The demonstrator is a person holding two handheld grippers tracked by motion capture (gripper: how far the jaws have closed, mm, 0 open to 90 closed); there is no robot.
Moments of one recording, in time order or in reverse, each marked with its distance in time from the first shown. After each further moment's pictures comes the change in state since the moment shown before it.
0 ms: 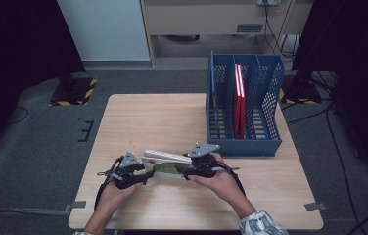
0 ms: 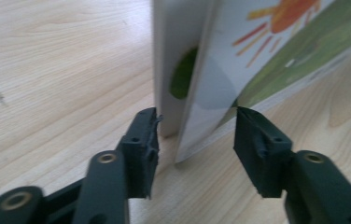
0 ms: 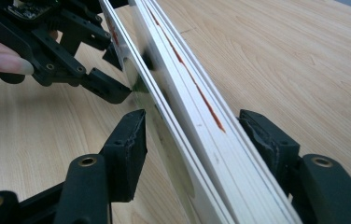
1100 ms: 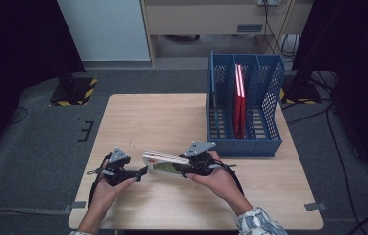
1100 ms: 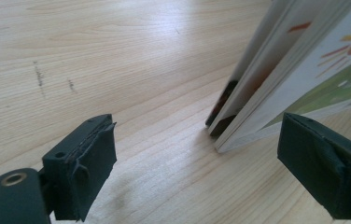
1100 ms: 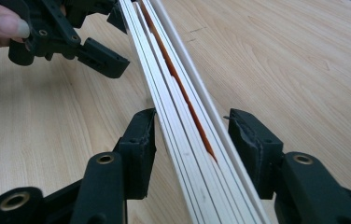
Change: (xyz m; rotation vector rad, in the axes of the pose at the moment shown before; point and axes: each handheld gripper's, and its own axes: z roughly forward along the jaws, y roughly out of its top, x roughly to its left) left arm 0.026 -0.002 -0.014 -0.049 0.072 -0.120; right arm -0.001 0.006 0.007 0.022 0.041 -0.027
